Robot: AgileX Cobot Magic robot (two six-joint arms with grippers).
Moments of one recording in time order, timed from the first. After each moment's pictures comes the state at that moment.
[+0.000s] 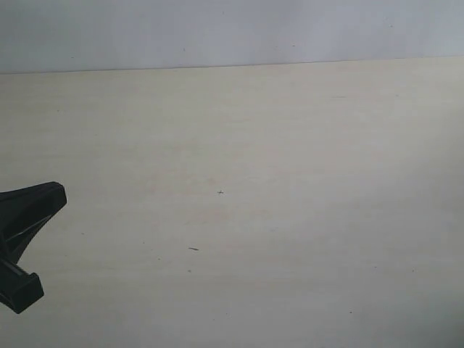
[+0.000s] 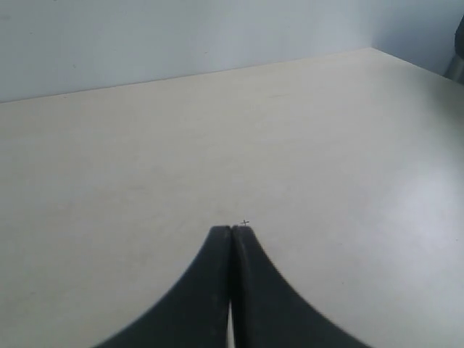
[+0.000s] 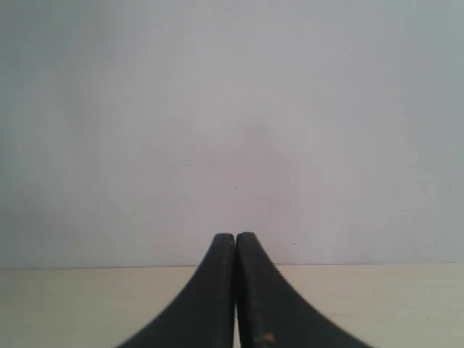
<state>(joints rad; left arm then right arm) -0.82 0.80 -0.08 -0.45 -0.40 0.25 0.29 0.45 -0.22 0.03 -0.23 0.13</state>
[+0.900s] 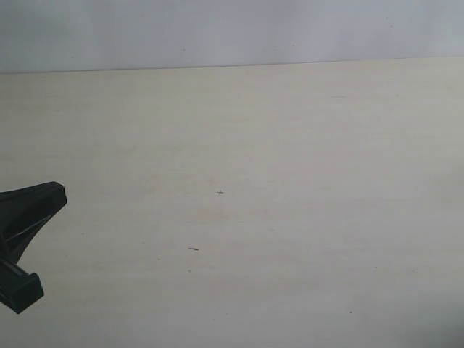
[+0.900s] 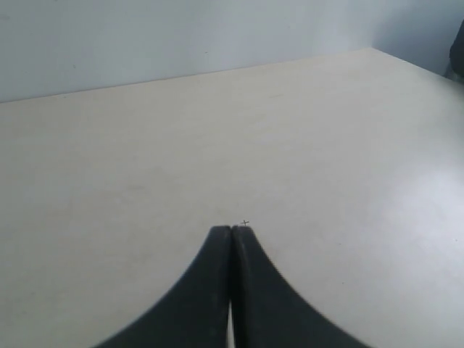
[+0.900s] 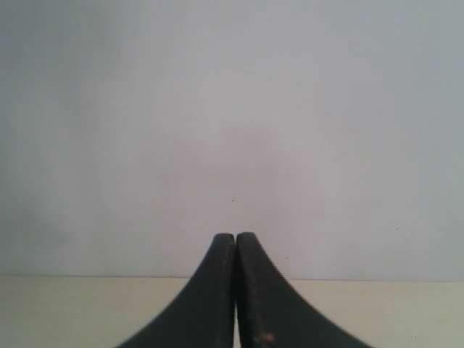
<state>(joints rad) -0.82 0.80 -0.08 -0.45 -0.40 0.25 0.28 0.41 -0.22 0.03 -0.21 0.10</state>
